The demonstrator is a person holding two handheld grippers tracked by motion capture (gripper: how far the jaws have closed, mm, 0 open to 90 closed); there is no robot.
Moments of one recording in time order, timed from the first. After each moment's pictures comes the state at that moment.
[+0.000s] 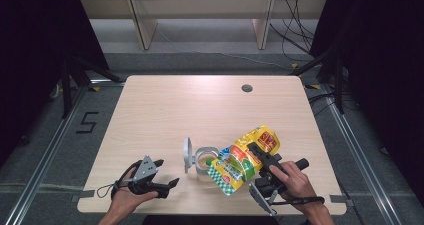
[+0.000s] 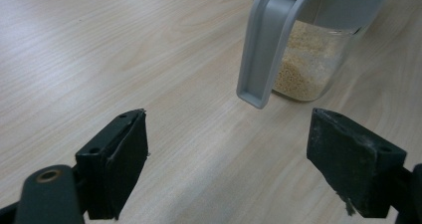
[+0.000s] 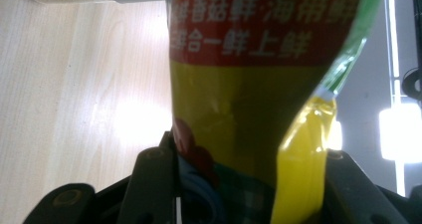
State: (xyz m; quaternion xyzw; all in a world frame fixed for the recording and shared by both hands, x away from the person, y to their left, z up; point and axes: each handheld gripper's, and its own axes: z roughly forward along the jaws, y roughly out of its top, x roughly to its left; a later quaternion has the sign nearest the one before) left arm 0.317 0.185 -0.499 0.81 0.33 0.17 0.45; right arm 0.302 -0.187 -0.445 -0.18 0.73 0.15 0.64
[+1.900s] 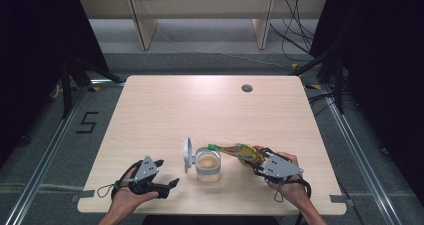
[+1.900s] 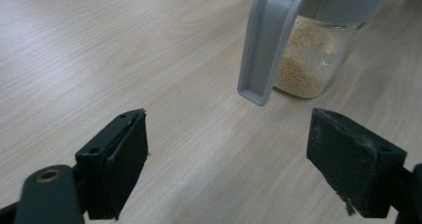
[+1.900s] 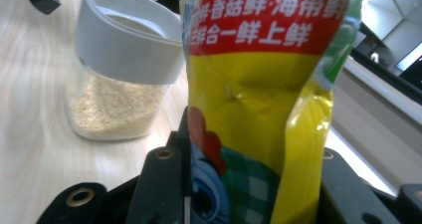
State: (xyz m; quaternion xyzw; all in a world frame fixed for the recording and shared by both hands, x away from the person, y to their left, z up) left arm 0.319 0.185 -0.500 0.82 0.33 0.18 0.44; right arm 0.351 -0.217 -0.484 0.08 0.79 0.50 0.33
